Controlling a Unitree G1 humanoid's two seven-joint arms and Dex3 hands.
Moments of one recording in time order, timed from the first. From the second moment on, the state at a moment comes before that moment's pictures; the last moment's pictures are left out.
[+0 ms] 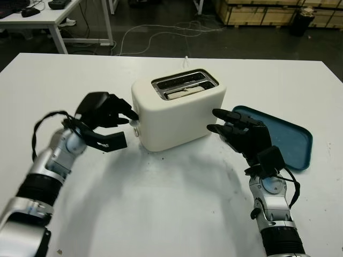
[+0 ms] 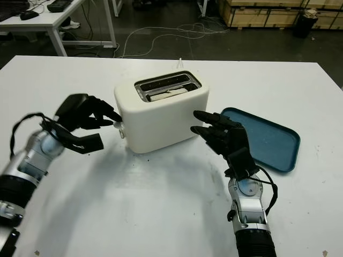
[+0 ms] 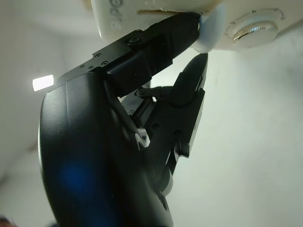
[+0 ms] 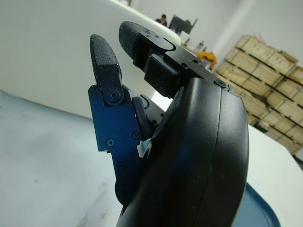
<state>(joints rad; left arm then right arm) -0.48 0.47 -0.22 0.52 0.48 -0.40 0.10 -0.15 -0.12 -0.07 0.23 0.06 -0.30 0.16</state>
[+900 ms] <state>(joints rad) -0.45 0.42 -0.22 0.53 0.46 -0.38 0.20 -0.15 -0.12 -0.07 0.23 0.06 -0.30 0.16</state>
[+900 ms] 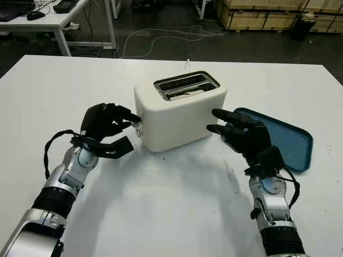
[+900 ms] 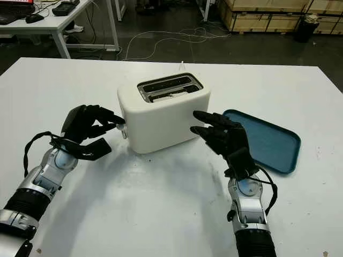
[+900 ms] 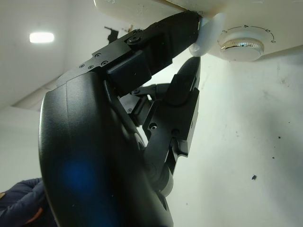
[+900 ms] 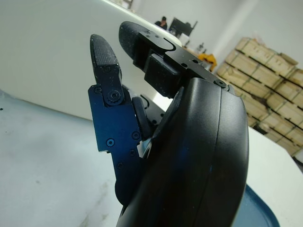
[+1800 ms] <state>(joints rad) -0.44 0.31 -0.22 0.70 0.38 -0.39 0.42 -0.15 -0.12 -0.07 0.23 0.06 -0.30 0.16</state>
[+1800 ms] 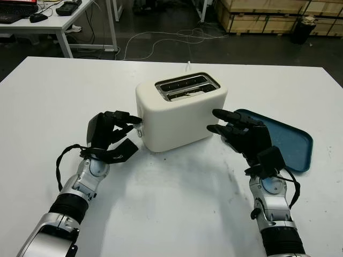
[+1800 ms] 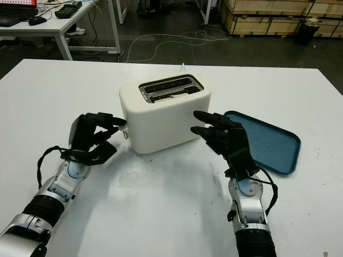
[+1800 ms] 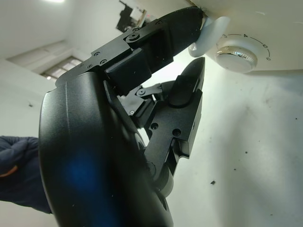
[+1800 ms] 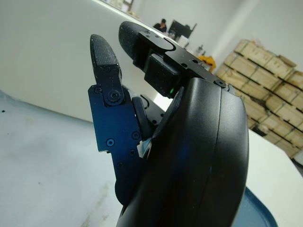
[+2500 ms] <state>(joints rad) -0.42 0.31 -0.22 0.65 0.38 -0.38 0.43 -0.15 -0.12 -0.07 0.23 0.06 -0.30 0.16</state>
